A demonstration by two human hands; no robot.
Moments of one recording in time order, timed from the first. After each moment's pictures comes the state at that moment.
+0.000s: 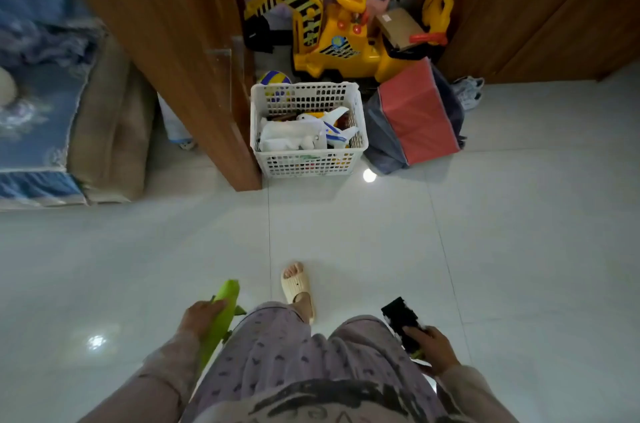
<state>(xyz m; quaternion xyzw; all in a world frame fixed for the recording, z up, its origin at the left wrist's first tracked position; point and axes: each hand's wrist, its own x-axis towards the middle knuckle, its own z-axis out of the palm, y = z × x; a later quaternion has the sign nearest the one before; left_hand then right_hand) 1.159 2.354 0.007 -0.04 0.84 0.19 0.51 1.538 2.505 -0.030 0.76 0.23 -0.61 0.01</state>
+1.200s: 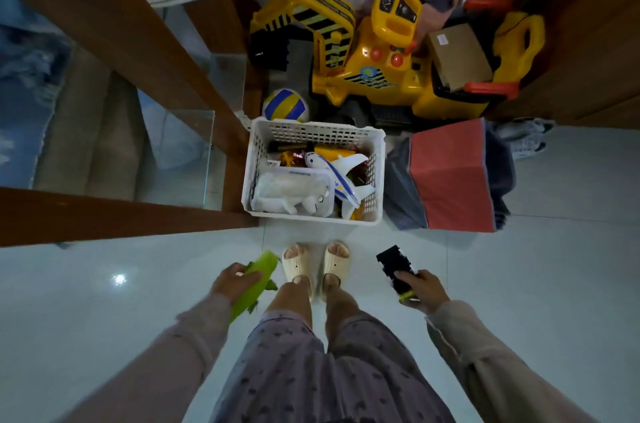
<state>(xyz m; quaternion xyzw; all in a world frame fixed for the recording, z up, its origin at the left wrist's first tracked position) 1.025 2.753 -0.021 -0.05 0.83 0.15 0.53 1.304 2.964 -0.043 0.71 0.31 -0.62 0.11</state>
